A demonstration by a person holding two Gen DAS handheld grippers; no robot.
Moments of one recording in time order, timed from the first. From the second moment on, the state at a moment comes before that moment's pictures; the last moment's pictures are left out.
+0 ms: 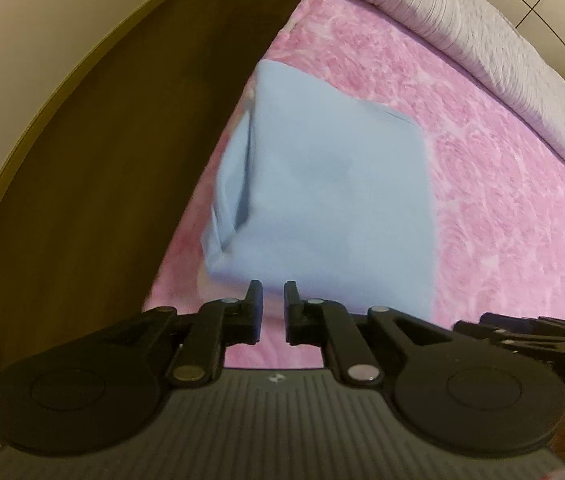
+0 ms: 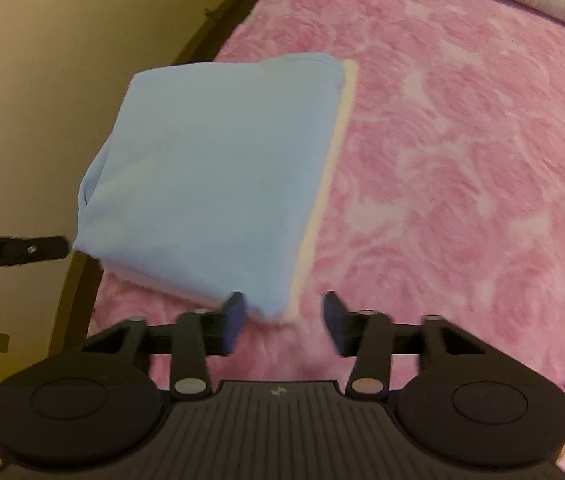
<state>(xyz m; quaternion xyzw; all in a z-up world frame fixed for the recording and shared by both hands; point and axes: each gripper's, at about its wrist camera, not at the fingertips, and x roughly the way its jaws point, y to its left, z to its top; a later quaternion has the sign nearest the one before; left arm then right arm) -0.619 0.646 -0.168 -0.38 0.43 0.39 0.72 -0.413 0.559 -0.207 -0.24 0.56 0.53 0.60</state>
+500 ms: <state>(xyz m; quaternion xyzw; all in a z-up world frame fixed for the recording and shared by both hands) -0.614 0.561 -0.054 -0.35 0.33 0.49 0.73 -0.401 0.529 -0.109 -0.25 0.48 0.61 0.58</state>
